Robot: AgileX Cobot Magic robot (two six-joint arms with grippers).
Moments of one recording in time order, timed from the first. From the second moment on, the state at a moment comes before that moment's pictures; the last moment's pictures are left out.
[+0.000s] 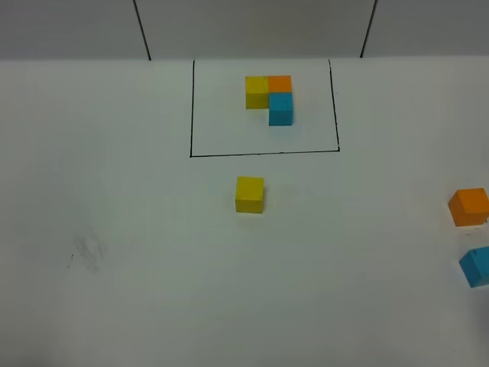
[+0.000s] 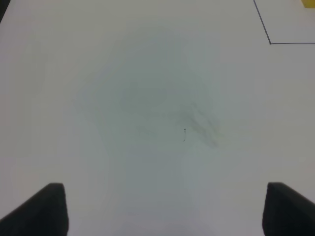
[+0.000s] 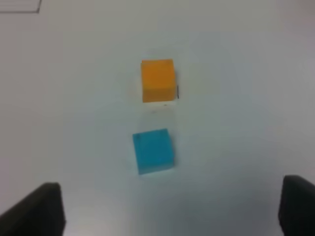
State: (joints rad) left arm -0.03 -0.01 -0.51 0.03 1.07 -0.03; right arm 0.06 0.58 -0.65 -0.12 0.96 0.10
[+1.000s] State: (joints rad) left arm -0.03 -0.01 -0.51 0.04 1.07 -0.03; right arm -0.04 1.62 -0.96 -0.09 0.69 -0.03
